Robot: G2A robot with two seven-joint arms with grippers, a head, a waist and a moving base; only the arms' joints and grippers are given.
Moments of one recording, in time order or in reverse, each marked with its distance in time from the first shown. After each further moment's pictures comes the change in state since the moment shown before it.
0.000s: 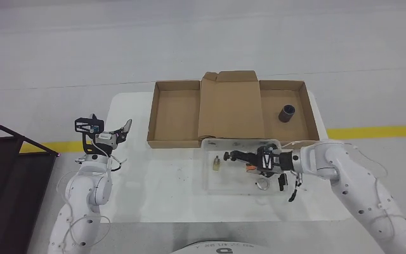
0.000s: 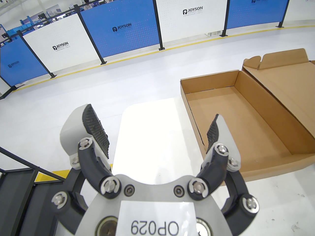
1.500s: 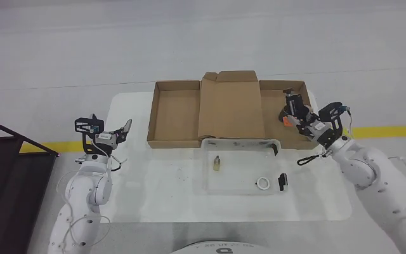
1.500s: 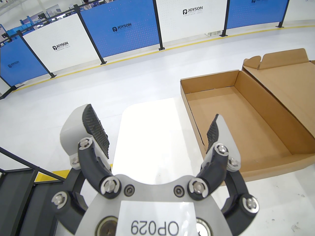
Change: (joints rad) left arm 0.000 0.000 0.000 0.000 0.000 0.000 0.000; right arm -0.105 0.033 0.198 0.188 0.449 0.577 -0.219
